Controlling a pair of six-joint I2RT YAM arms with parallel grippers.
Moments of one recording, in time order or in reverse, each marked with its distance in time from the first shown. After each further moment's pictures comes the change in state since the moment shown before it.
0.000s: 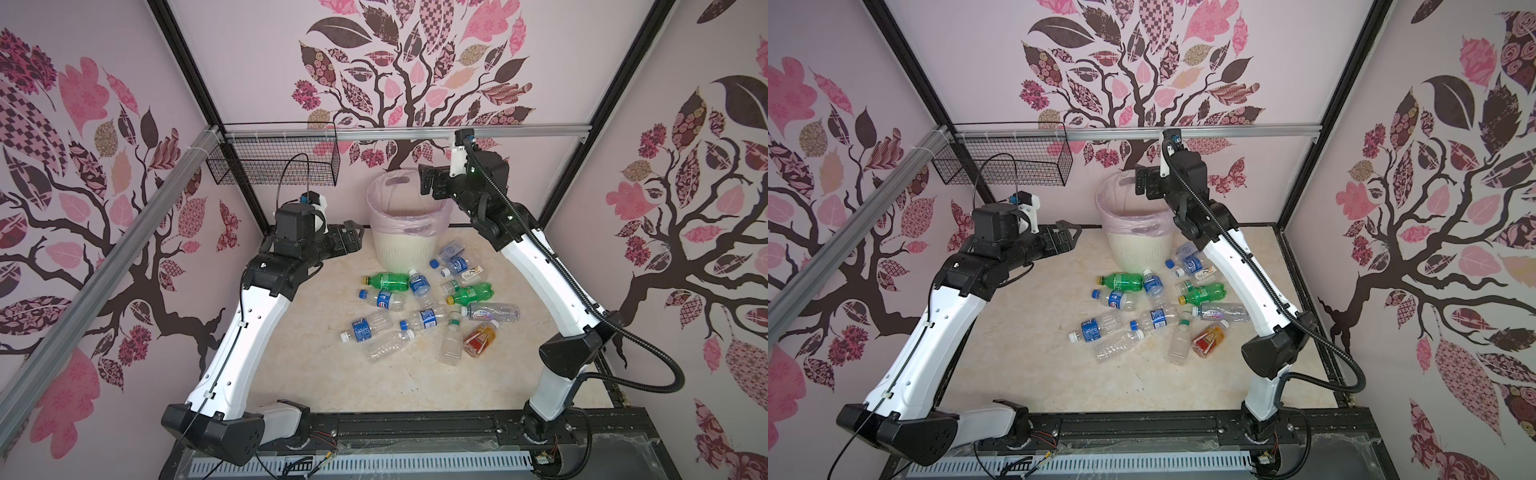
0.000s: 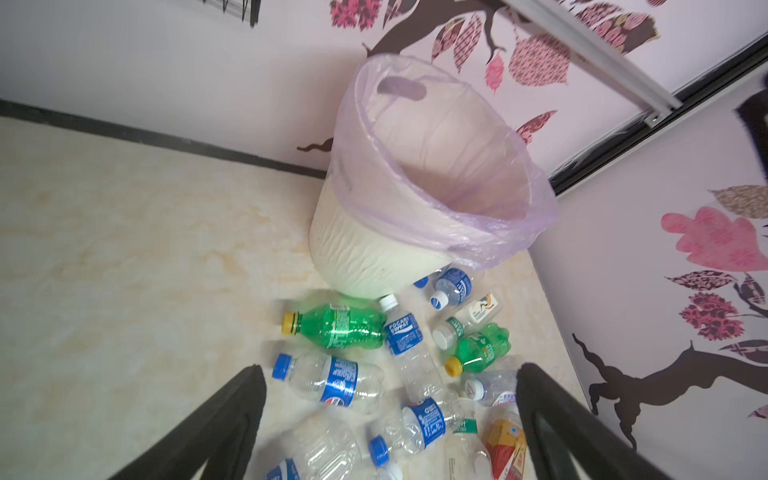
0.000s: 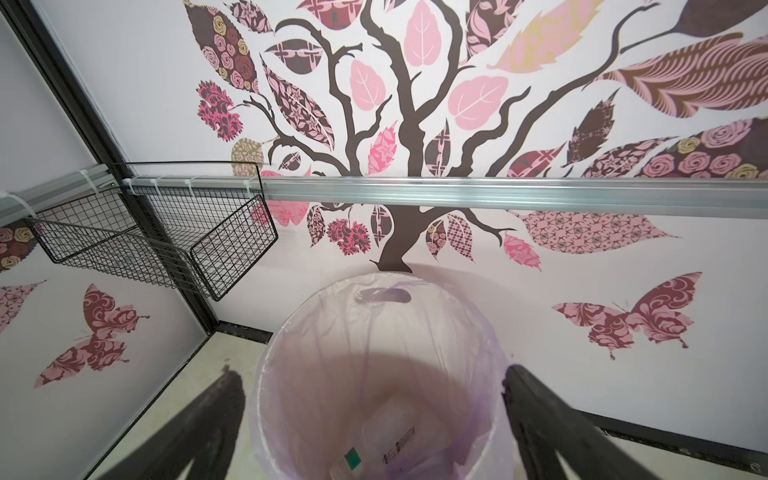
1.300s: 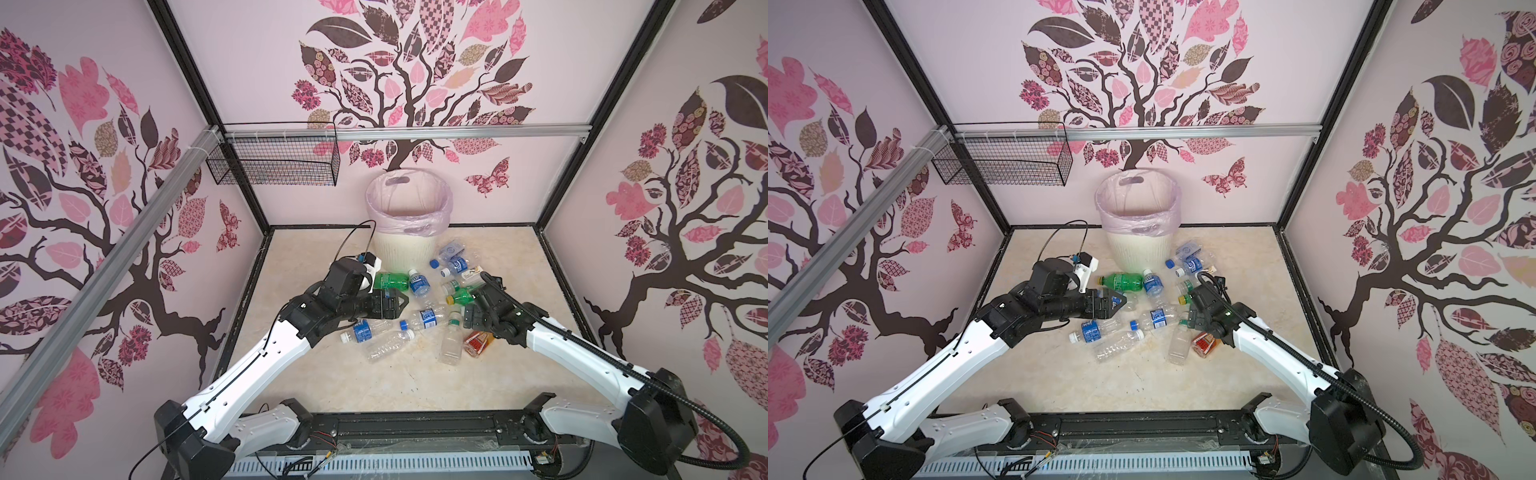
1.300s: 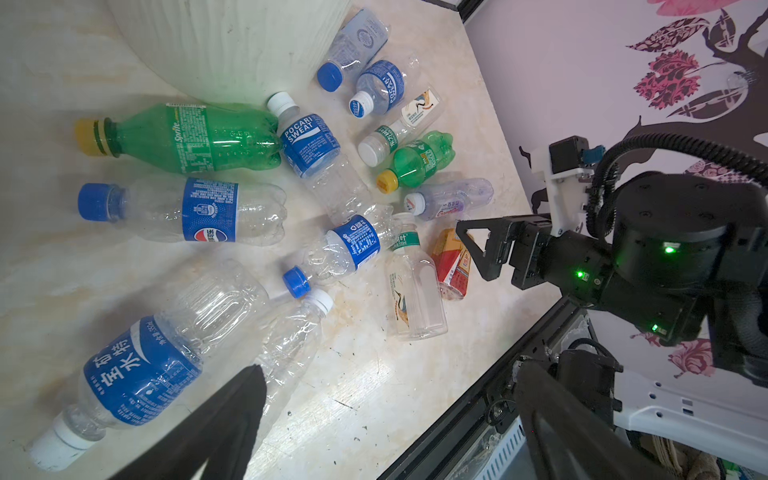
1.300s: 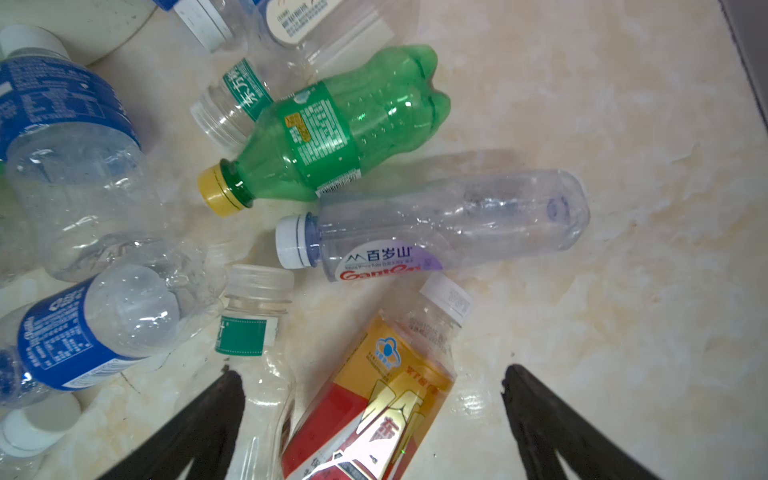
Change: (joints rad) left arm -0.386 -0.151 -0.403 0.080 0.074 -0.103; right arm 0.000 -0.585 -1.335 -0.270 0.145 0.547
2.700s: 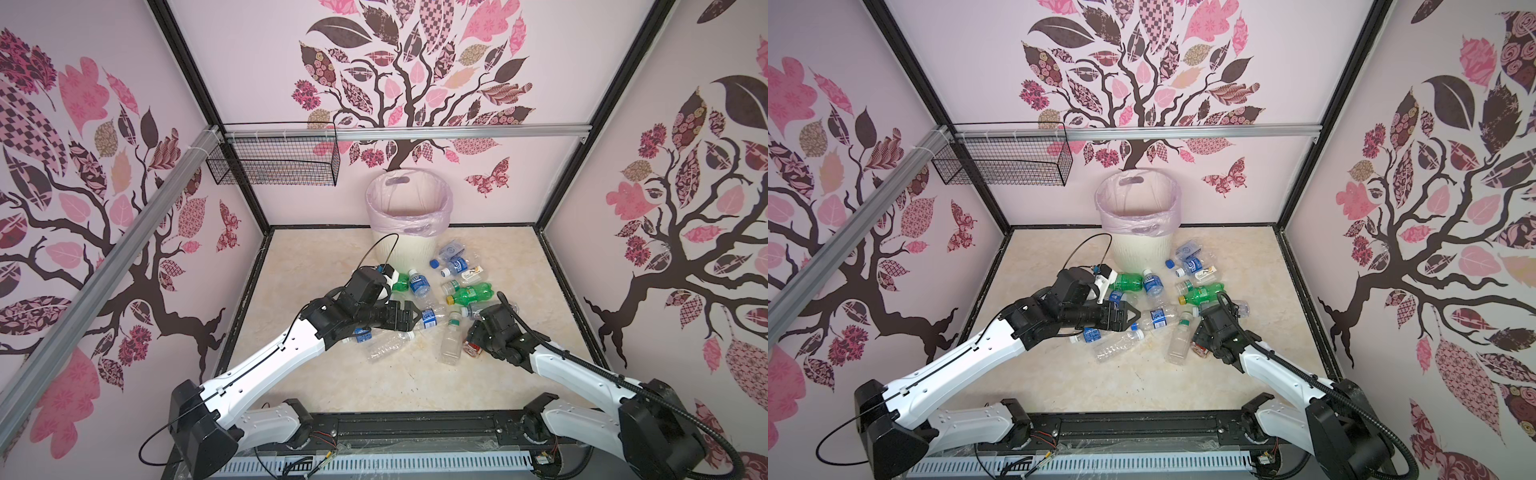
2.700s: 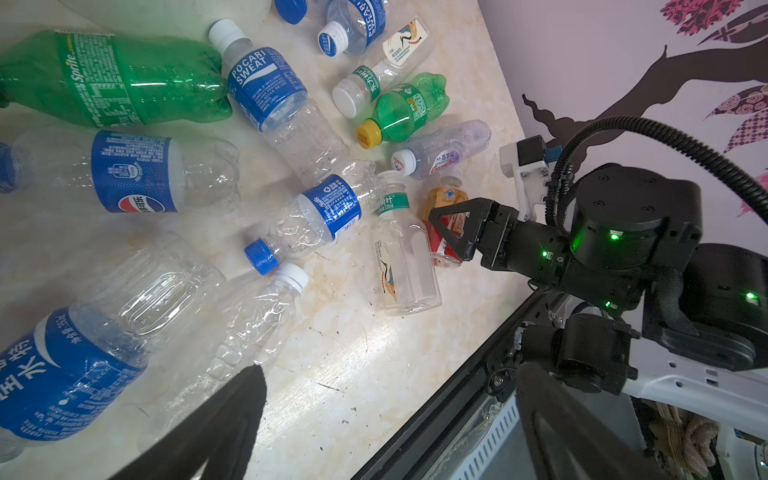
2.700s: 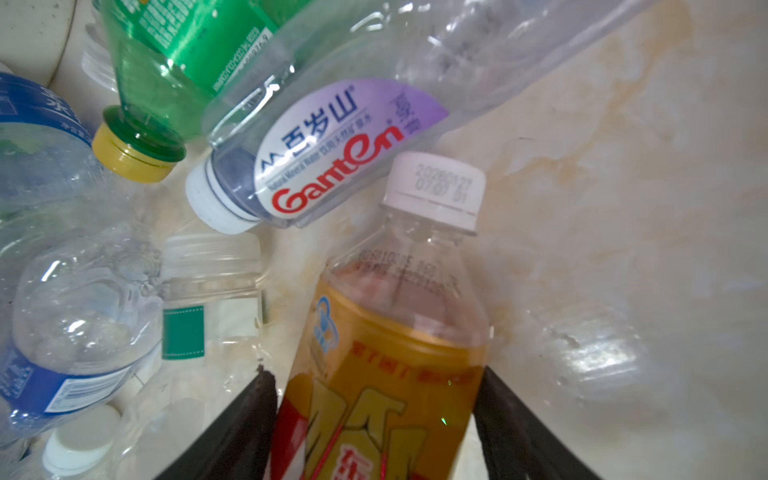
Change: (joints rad) left arm -0.115 0.074 -0.033 0.040 -0.006 -0.021; right arm -0.071 -0.065 -0.316 0.341 -0.203 0.264
